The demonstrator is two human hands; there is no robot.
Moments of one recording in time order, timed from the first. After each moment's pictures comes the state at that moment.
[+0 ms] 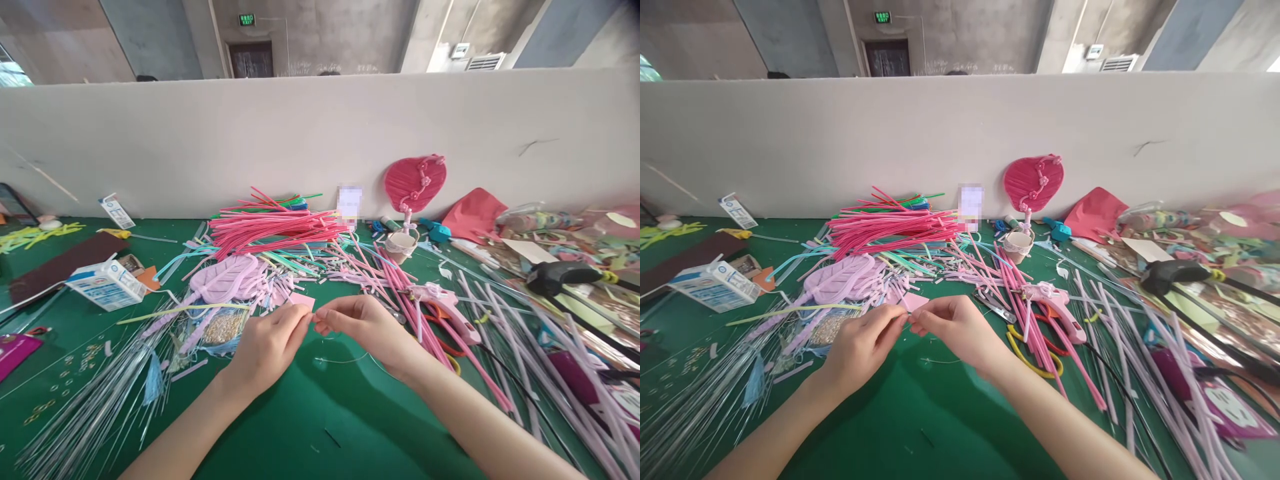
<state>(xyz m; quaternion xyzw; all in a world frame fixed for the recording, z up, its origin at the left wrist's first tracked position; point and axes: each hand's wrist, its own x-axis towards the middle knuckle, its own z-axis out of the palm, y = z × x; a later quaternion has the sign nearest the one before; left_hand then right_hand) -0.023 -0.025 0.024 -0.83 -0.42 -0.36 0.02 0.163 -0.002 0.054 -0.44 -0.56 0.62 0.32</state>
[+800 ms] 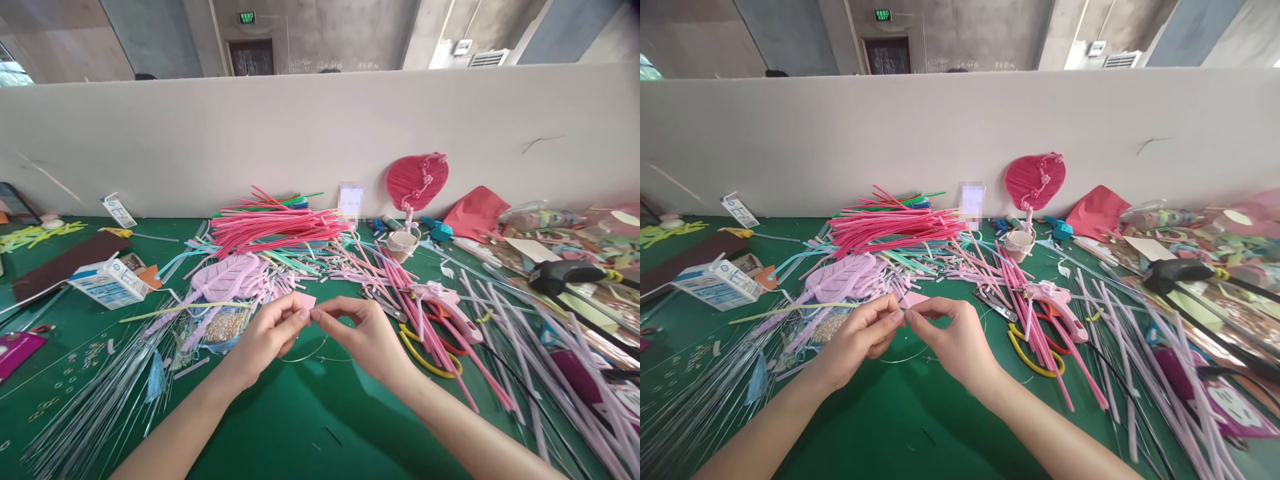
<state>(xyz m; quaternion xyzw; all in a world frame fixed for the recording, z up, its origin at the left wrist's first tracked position) -0.023 -0.024 0.047 -0.56 -0.44 -0.36 -0.60 0.149 -0.015 0.043 -0.44 -0.64 0.48 0.41</state>
